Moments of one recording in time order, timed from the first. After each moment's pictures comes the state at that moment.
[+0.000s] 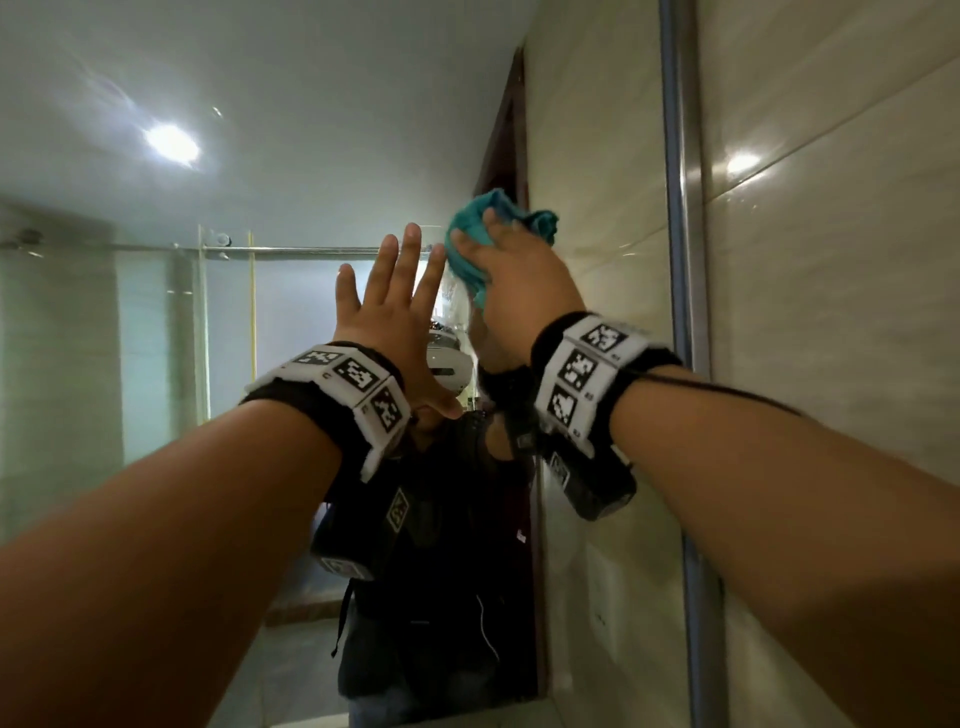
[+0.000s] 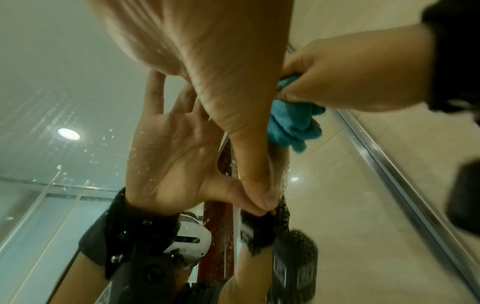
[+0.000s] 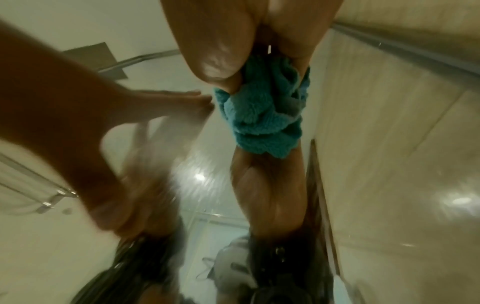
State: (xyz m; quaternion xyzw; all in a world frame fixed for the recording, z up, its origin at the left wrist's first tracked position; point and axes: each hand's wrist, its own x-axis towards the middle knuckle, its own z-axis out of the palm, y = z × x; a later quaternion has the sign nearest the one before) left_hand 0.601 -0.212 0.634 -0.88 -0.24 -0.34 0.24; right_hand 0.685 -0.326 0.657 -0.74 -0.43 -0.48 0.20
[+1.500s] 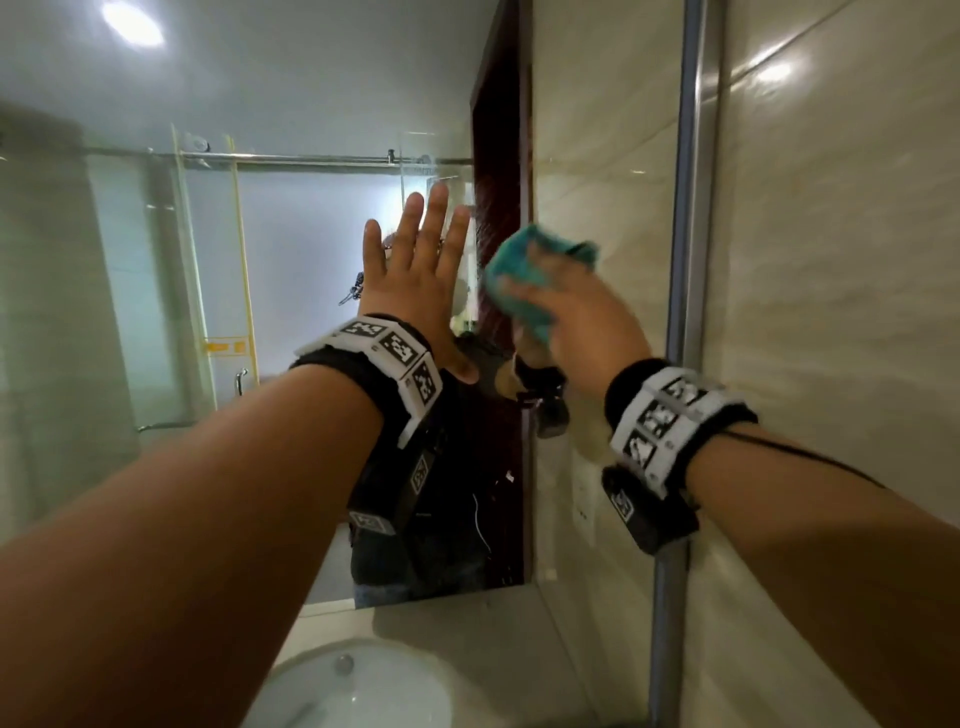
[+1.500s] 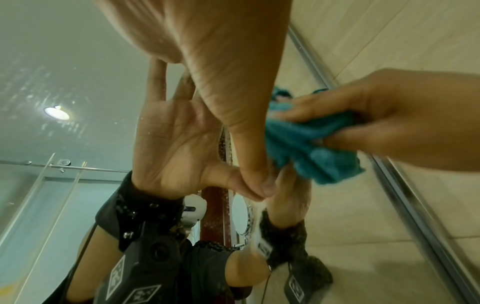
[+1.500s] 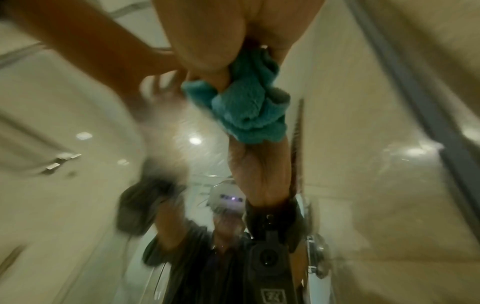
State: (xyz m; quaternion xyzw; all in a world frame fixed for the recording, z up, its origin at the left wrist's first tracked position) left_hand 0.608 -0.232 0.576 -0.88 -0.24 -0.32 0.26; right_hand 0.722 -0.374 0.547 -0.71 -0.51 -0.40 0.26
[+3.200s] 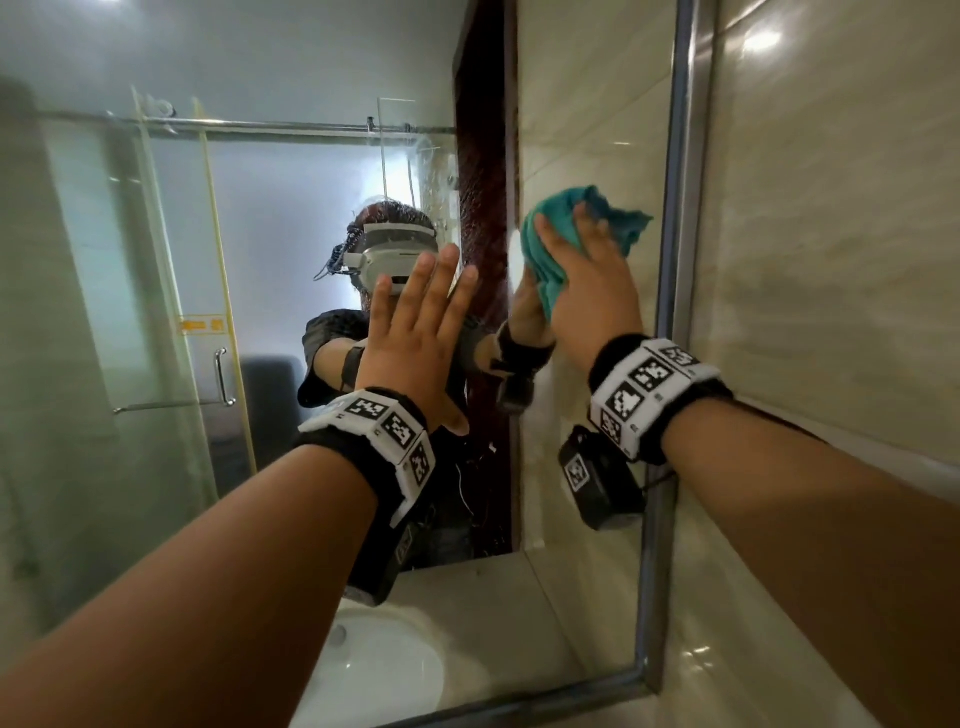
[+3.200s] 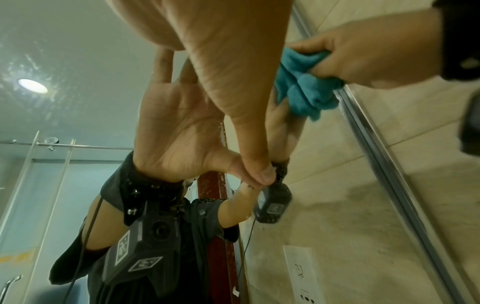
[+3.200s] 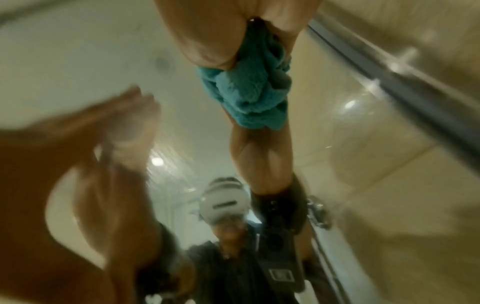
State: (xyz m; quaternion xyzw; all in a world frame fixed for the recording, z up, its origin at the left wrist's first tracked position) left_hand 0.606 -0.230 0.495 -0.89 -0.19 -0.31 0.29; right_hand 0.737 -0.353 0.525 -0.73 -0.37 -0.43 0.38
